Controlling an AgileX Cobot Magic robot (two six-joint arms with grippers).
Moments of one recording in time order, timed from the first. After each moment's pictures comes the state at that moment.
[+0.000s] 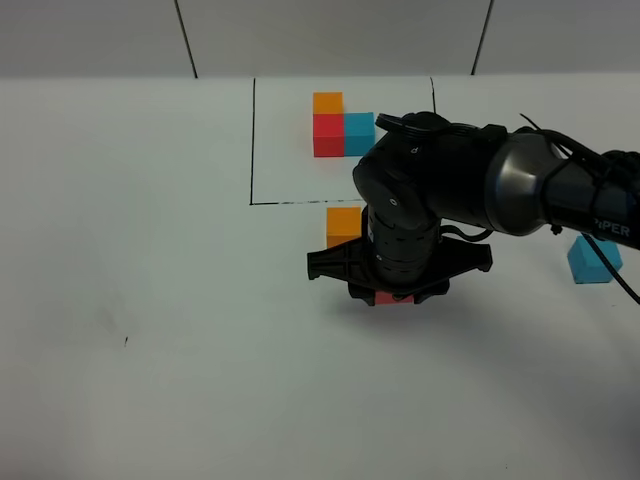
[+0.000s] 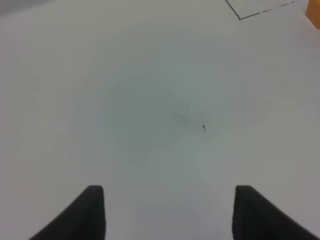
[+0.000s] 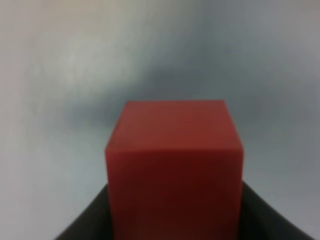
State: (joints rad) left arm -0.04 0.00 -0.51 -0.10 1.07 0.28; right arm 0.73 1.94 -1.33 -0.16 0.92 0.80
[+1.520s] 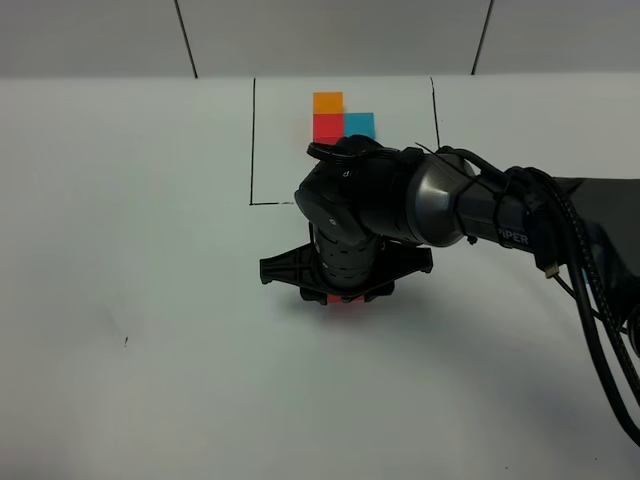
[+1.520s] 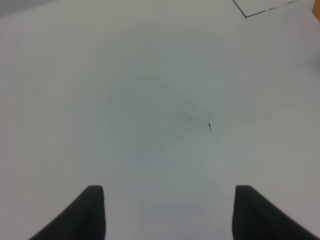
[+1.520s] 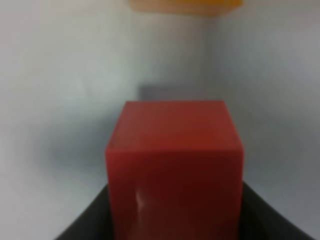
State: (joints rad) left arm -0.04 0.00 -0.51 -0.08 1.07 0.28; right arm 0.79 2.11 -1.46 -0.19 0.86 0.84
